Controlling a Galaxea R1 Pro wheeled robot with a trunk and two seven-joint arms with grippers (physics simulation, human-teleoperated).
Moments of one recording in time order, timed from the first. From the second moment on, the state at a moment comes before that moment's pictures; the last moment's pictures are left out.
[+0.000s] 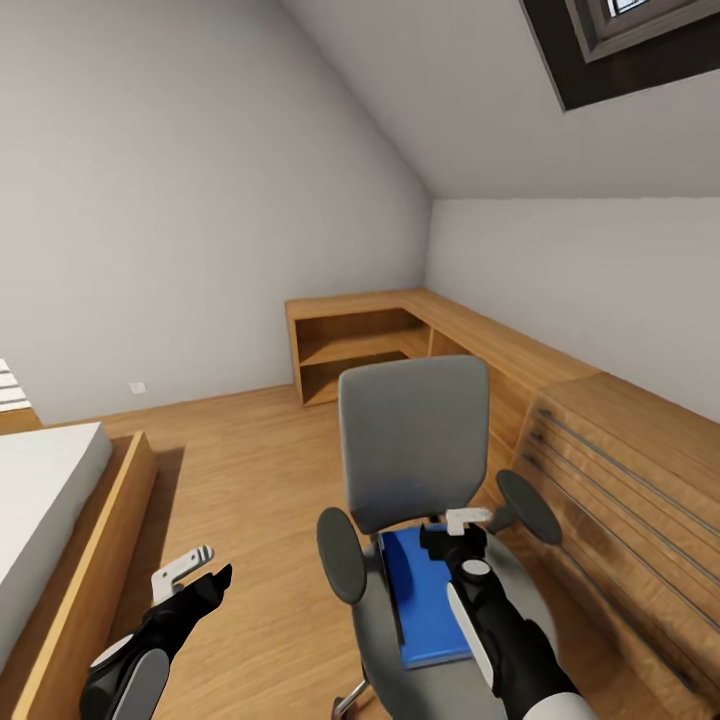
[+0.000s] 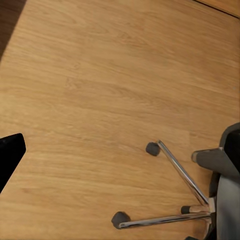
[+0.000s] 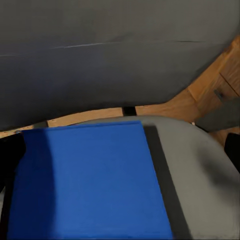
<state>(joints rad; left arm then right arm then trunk) -0.05 0.02 0.02 -1.58 0.59 0.50 0.43 -0.45 0.10 0.13 -0.96 0.03 0.30 -0.23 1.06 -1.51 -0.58</state>
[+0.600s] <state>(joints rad) -0.06 0.02 0.01 -1.58 0.58 0.50 0.43 -0.48 0.03 0.01 -0.77 -0.02 0.28 -0.02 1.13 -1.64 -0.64</state>
